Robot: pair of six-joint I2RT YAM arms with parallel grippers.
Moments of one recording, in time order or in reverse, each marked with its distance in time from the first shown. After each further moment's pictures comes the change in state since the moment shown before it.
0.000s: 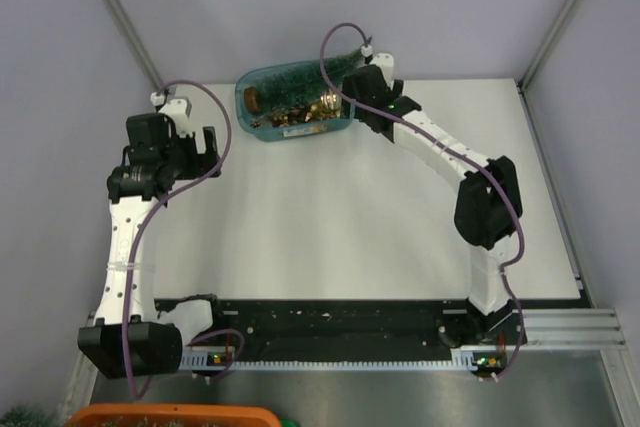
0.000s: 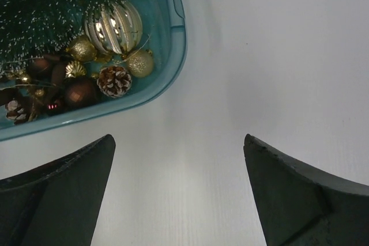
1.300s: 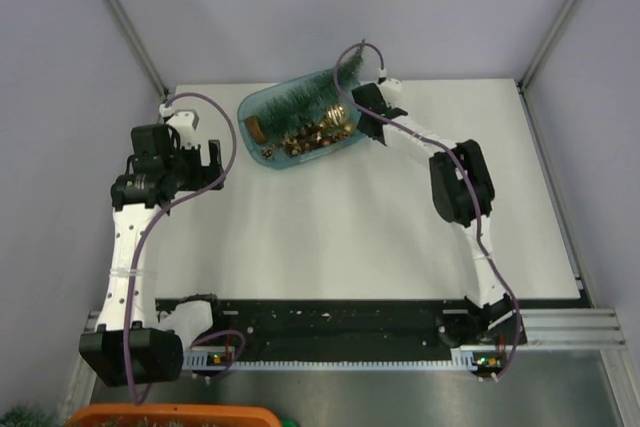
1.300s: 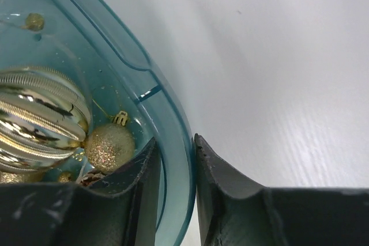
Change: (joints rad) left arm 0.000 -0.038 -0.081 -0.020 0.041 0.045; right arm -0.069 0.371 0.146 0.085 0.057 0.280
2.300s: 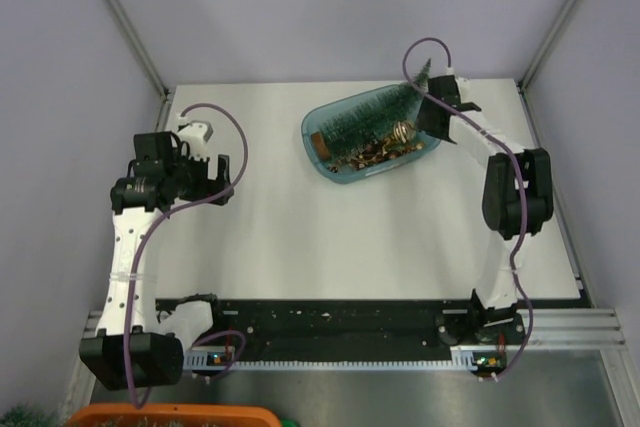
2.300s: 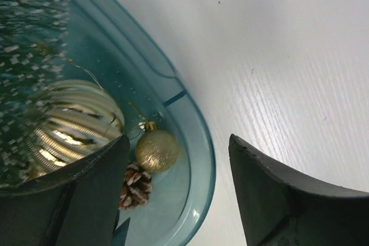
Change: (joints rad) left arm 0.000 -0.021 -0.014 -0.106 0.137 0.129; right arm -0.326 -0.348 -0.388 -0.080 -0.196 -0.230
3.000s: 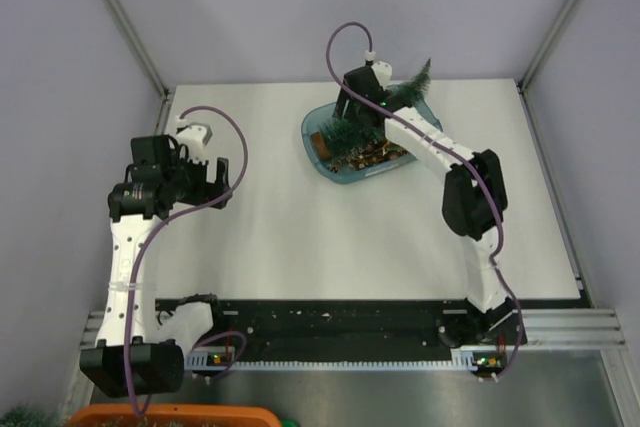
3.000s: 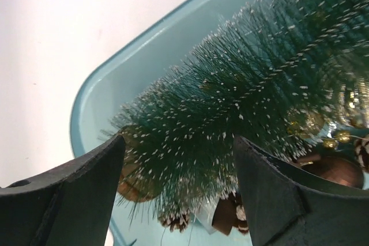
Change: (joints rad) left arm 0.000 -0.037 0.000 -0.023 0.000 0.028; right arm 0.383 0.074 0.328 -0.042 0.039 0.196
